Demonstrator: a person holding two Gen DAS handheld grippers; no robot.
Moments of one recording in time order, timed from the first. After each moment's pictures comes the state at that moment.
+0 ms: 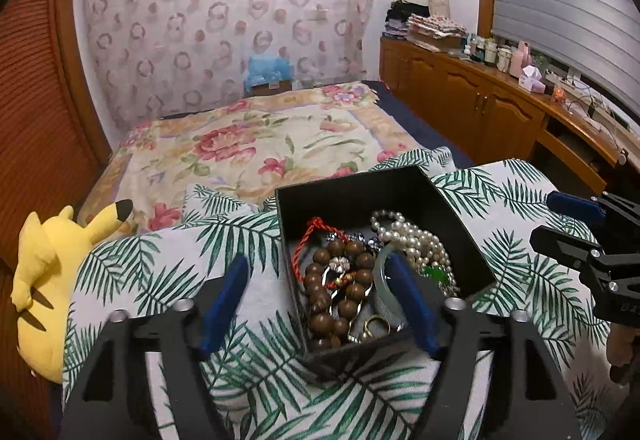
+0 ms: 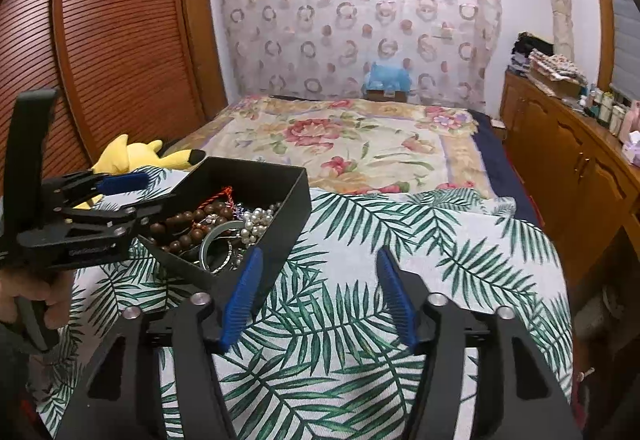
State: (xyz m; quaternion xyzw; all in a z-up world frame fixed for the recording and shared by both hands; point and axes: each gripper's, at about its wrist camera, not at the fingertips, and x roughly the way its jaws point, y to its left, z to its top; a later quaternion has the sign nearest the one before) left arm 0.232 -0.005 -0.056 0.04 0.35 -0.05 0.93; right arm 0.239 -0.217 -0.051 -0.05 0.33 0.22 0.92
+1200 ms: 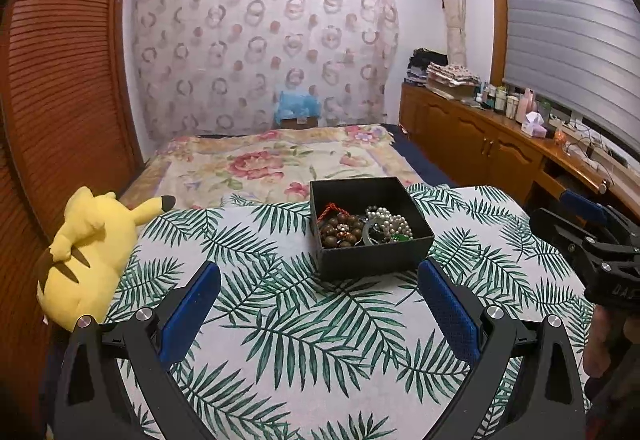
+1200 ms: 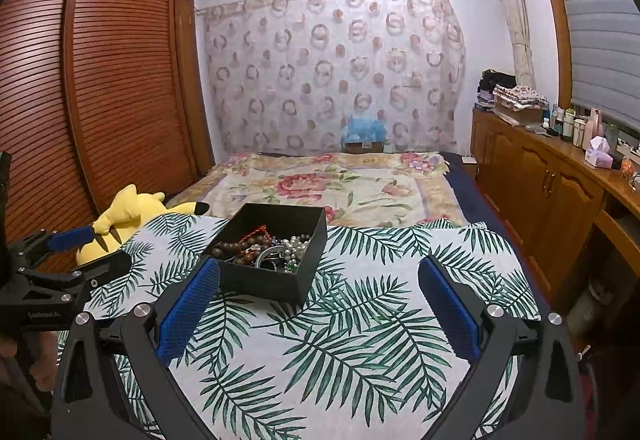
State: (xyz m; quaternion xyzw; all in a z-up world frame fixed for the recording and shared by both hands) left arm 0.095 0.005 -0.014 0.00 0.28 0.00 0.96; right arm 0.128 -0.225 -0.006 -0.01 0.24 0.18 0.95
